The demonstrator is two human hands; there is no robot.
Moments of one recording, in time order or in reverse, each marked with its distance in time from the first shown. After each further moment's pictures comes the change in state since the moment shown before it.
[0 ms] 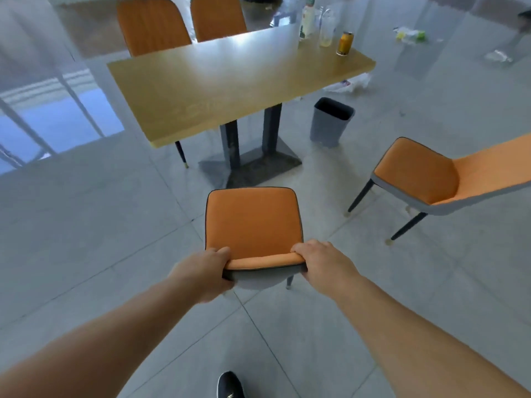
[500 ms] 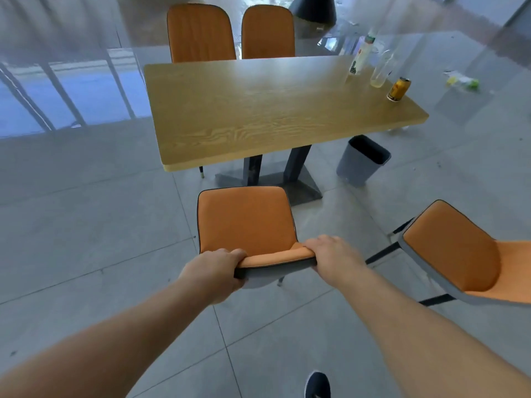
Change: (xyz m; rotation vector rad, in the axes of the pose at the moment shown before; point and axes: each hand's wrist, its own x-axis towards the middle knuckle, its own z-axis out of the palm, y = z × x) left_hand 0.147 -0.011 -0.071 -0.182 0.113 -0.070; right_hand 0.208 0.033 -0.105 -0.266 -0.081 -0.075
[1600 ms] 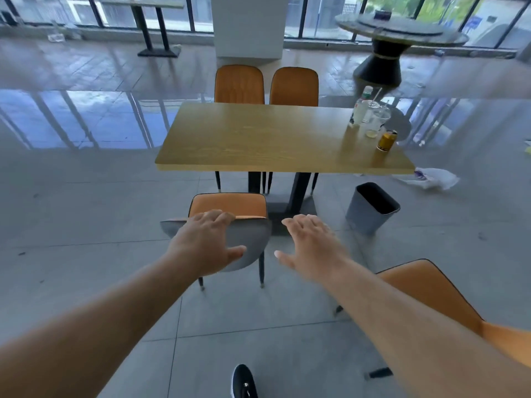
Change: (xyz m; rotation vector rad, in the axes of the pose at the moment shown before) left_hand -0.031 0.361 -0.027 -0.015 0.430 -0.369; right_hand -0.106 0.278 -0.083 -0.012 0.336 -0.468
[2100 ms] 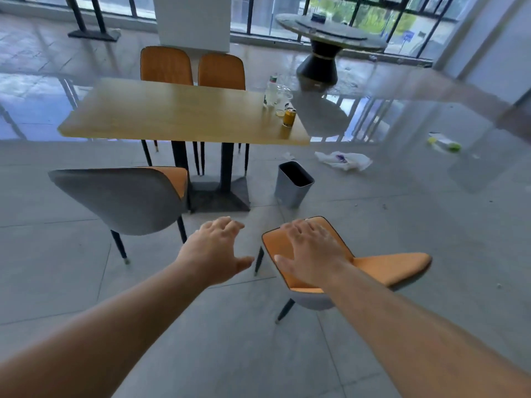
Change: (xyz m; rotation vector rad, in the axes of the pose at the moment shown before) left_hand -0.163 0.353 0.105 -0.065 -0.083 0.169; right_hand -0.322 0.232 -0.029 -0.085 -0.032 0.125
